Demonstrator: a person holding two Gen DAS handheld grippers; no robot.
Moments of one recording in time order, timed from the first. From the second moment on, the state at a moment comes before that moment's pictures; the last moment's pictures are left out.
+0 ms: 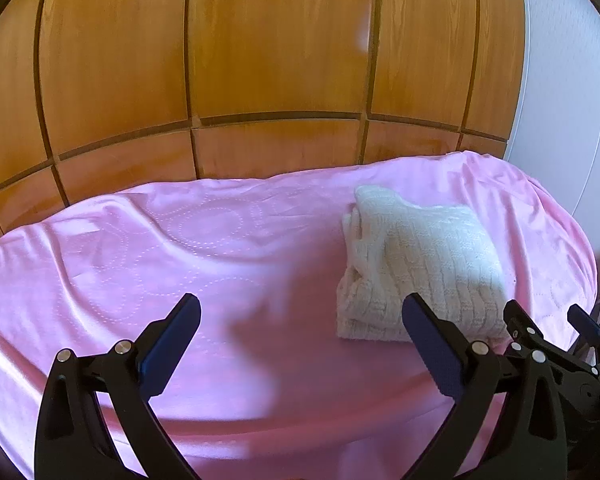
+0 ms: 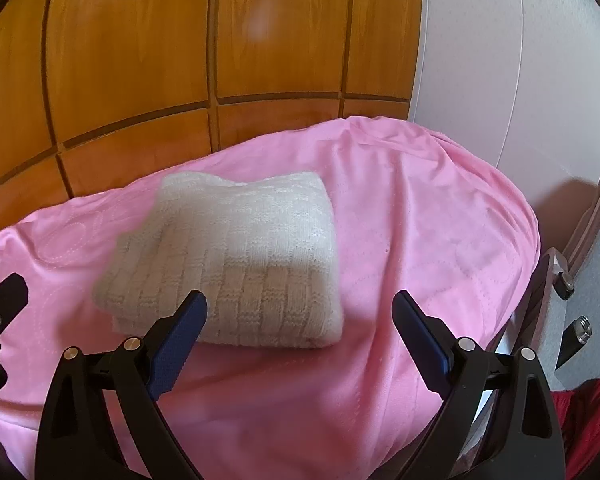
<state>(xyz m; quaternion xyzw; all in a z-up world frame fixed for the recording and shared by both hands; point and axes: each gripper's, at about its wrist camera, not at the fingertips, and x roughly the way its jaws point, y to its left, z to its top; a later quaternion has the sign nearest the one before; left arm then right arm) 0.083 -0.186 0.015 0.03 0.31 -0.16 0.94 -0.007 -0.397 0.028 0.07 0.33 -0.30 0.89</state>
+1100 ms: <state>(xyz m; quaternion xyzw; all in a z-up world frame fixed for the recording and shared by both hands) 0.085 -0.187 0.010 0.02 0.32 -0.15 0.94 -0.007 -0.397 0.023 0.07 0.34 -0.30 0.89</state>
